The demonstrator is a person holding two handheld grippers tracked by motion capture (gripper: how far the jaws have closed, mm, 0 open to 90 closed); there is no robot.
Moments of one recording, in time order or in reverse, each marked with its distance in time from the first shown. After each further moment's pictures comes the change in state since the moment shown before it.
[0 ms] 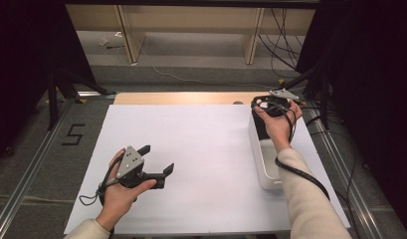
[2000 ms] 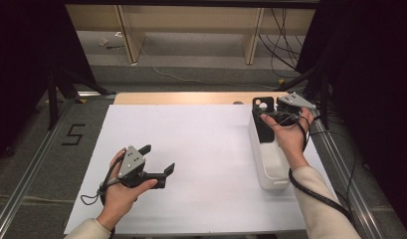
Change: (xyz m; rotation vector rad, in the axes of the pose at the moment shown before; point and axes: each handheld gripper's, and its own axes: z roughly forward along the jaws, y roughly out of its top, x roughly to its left) left arm -0.001 0.001 0.002 0.003 0.007 0.004; right arm 0.012 0.009 -0.075 -0.139 0.138 -0.049
